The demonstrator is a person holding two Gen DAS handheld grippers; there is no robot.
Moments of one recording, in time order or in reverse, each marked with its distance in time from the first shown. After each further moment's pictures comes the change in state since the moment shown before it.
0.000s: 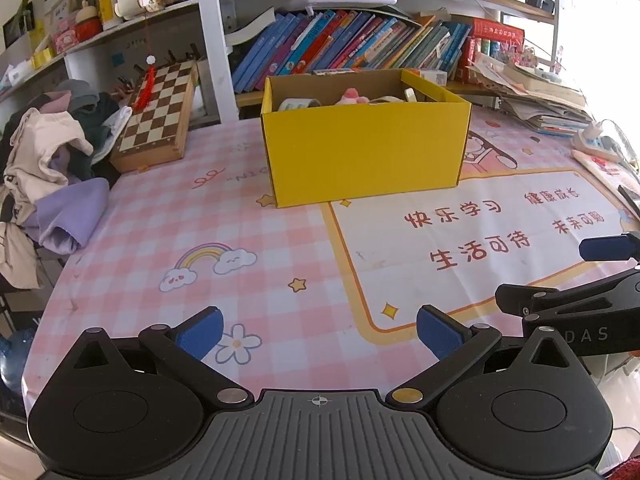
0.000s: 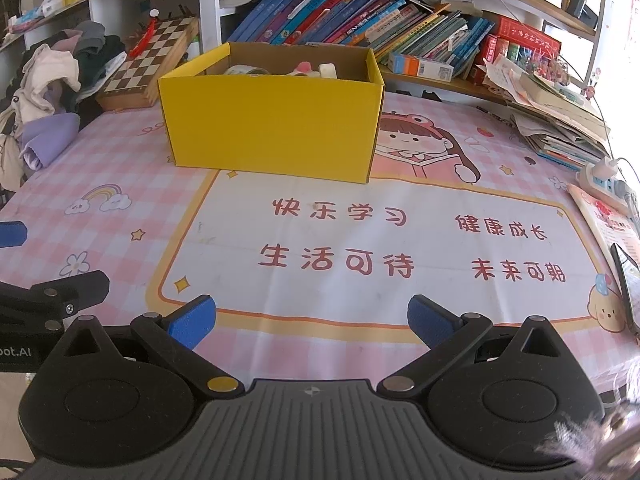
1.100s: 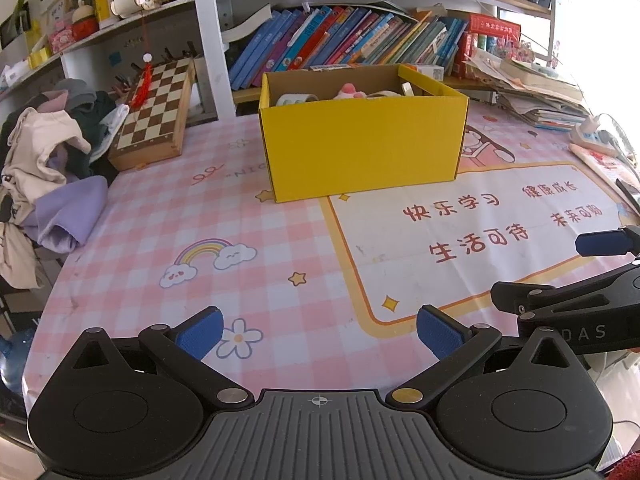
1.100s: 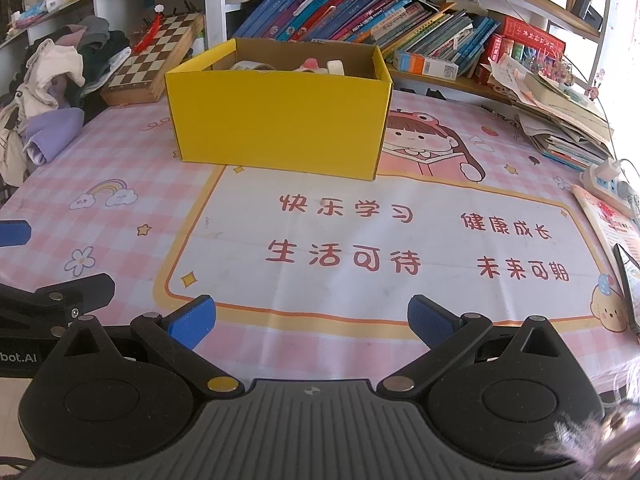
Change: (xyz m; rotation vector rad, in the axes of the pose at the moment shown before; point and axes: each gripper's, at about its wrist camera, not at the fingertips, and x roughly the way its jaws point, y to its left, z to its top) left arm 0.000 0.000 -0.002 0.010 0.010 -0.006; right arm -0.001 0.008 -0.001 -0.007 0.010 0.003
